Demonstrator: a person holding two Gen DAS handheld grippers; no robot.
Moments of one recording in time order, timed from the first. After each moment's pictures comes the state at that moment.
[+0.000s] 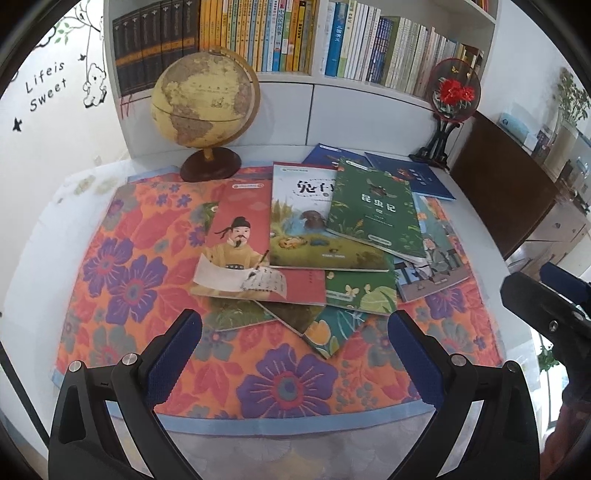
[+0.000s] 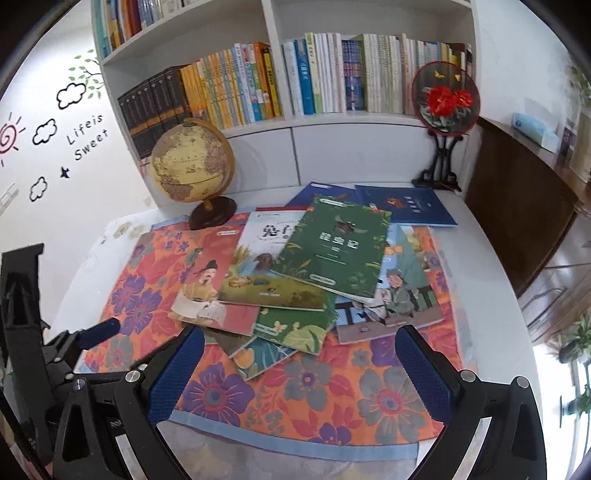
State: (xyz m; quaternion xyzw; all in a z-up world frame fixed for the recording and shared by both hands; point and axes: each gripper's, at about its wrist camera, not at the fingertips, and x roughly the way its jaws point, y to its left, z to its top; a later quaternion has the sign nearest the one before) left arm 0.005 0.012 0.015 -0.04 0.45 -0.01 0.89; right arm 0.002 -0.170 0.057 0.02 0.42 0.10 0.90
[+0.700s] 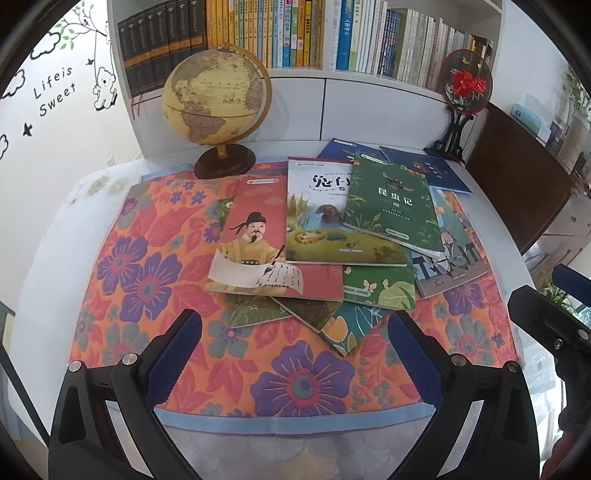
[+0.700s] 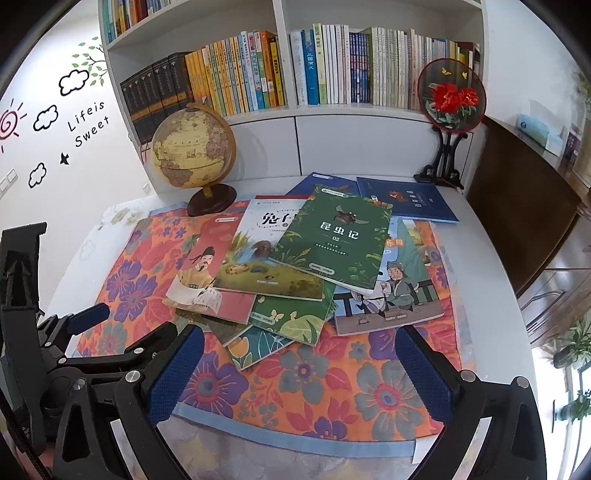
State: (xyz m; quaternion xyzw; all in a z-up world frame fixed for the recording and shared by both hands) left arm 0.006 0.010 0.009 -0.02 0.46 0.01 0.89; right arm 0.001 -0.166 0.046 0.01 0.44 0.11 0.89
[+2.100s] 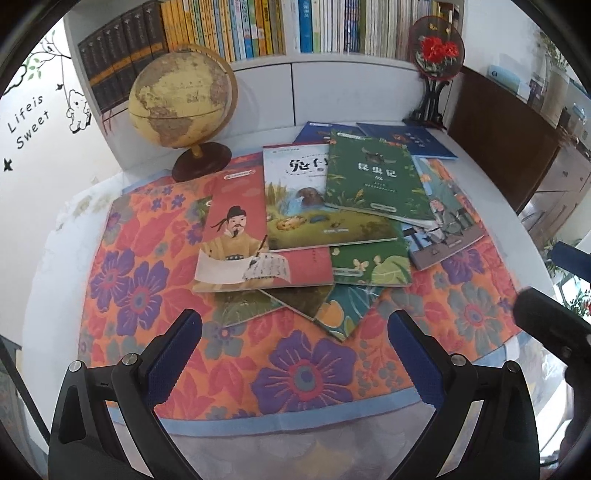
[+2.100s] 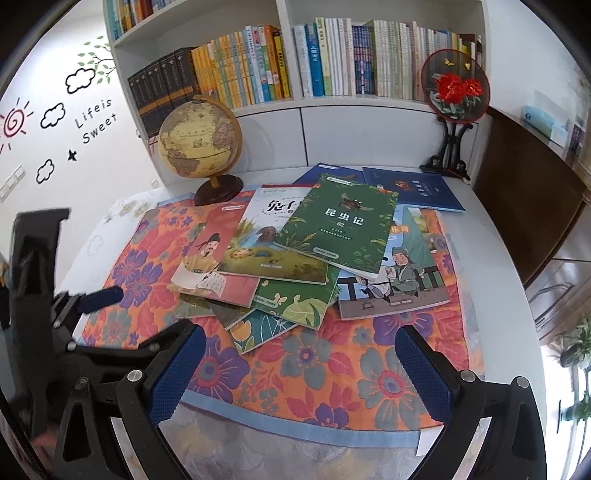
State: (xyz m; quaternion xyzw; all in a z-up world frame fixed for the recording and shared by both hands) left arm 0.014 -0.003 -0.002 0.04 0.48 -0.03 0.88; right arm -0.010 -0.176 0.034 0.01 0.44 0.14 0.89
